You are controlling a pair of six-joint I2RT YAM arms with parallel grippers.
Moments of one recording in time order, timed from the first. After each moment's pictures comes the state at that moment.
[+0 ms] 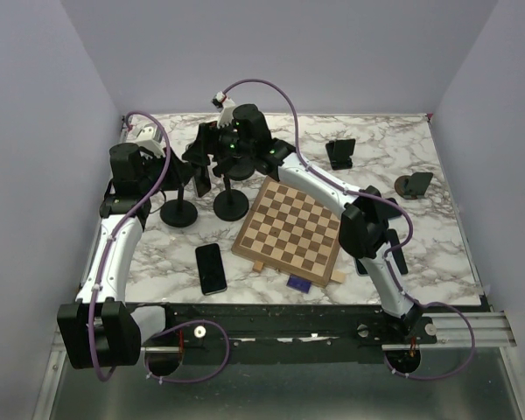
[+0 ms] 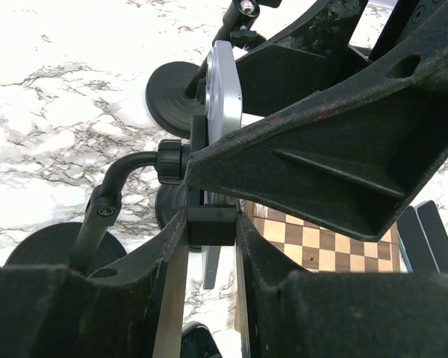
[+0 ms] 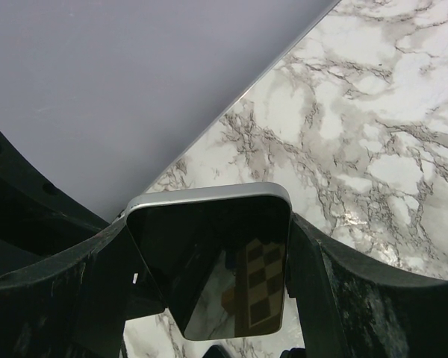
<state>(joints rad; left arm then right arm) 0.05 1.15 0.95 -0.20 0.51 -0.30 0.80 2.30 2.18 -0.09 -0.38 0.48</state>
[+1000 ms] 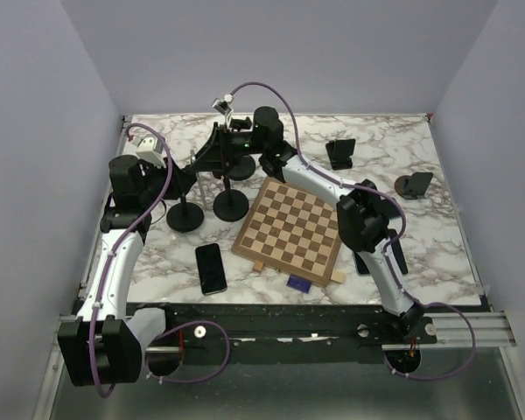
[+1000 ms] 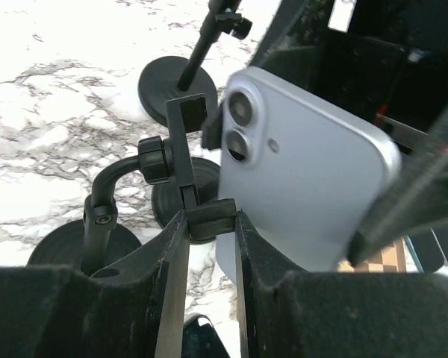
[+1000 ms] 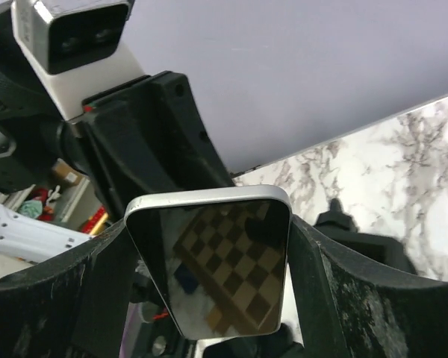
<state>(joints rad) 0.06 1.06 0.85 -0.16 0.54 -0.27 0.72 2.36 2.08 0.43 -1.02 0.74</state>
